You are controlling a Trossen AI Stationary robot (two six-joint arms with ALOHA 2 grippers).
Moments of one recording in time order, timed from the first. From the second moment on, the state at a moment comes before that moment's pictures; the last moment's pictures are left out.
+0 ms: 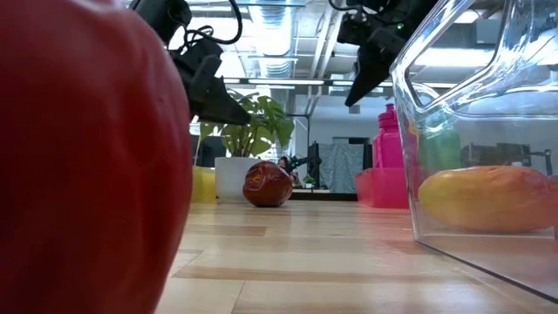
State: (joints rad) left arm 0.09 1.37 0.51 0.49 -0.31 -0.09; right arm -0.20 1.41 1.15 -0.69 0.07 -0.20
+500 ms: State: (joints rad) left arm 0.09 1.37 0.51 0.48 -0.26 -0.09; right arm -0.20 1.13 0.90 -0.33 0.05 -0.19
